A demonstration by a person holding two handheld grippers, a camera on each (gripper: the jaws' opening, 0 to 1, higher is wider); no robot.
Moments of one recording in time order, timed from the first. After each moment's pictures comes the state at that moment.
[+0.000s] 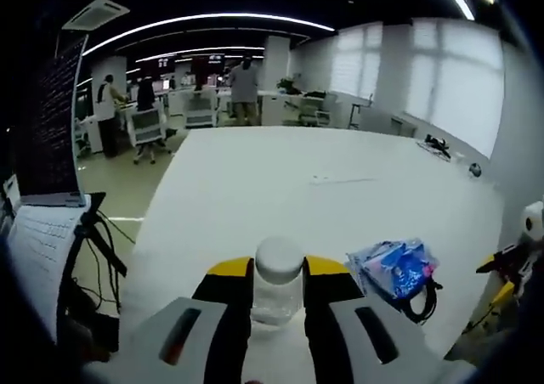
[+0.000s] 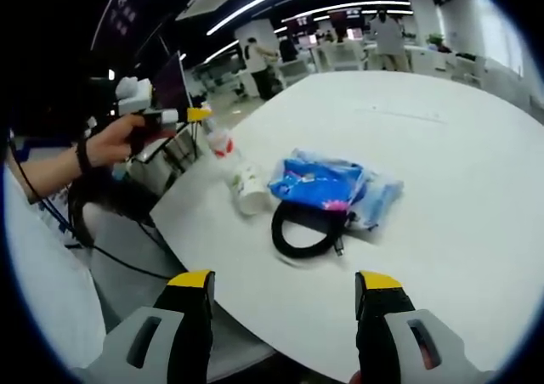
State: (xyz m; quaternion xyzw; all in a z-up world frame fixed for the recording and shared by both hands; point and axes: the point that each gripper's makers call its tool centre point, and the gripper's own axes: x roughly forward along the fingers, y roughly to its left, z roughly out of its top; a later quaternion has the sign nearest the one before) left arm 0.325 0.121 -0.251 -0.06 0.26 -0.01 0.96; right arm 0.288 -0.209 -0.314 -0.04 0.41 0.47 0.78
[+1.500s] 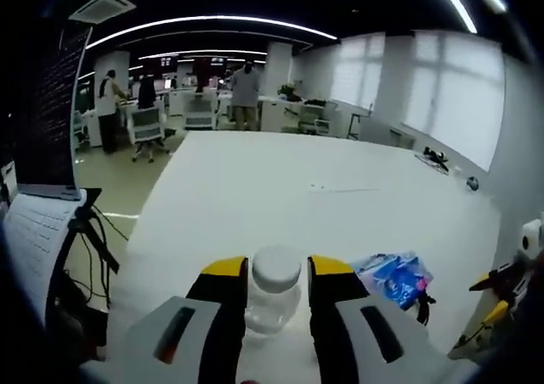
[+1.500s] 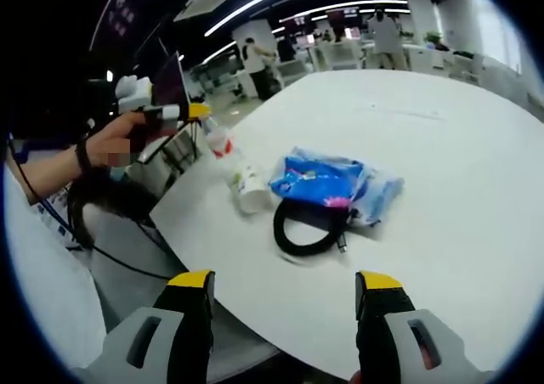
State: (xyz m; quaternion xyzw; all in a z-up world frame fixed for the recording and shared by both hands) left arm 0.330 0.122 -0.247 -0.08 0.24 0.04 0.97; right arm 0.285 -0.209 -0.320 -0.03 0.41 0.47 0.78
